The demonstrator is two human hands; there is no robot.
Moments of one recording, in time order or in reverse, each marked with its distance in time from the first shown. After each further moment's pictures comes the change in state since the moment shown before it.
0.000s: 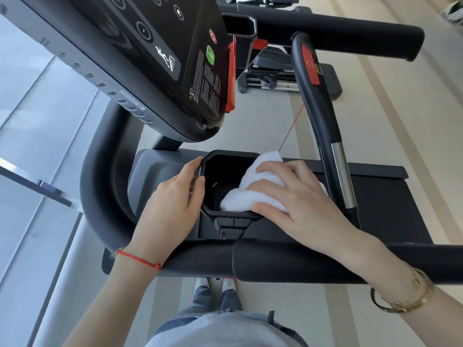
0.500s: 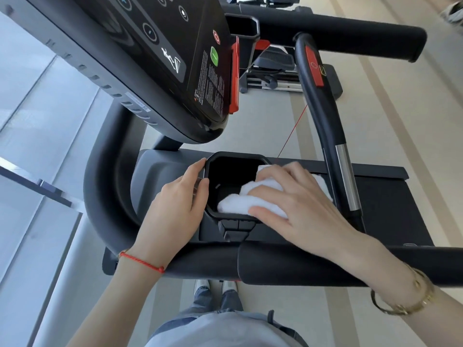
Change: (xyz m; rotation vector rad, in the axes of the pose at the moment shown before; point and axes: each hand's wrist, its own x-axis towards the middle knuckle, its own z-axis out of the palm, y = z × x) left_hand 0.001 0.002 -0.003 0.010 -0.018 -0.006; right_hand 0.007 -0.010 -0.005 -0.055 -0.015 -0.045
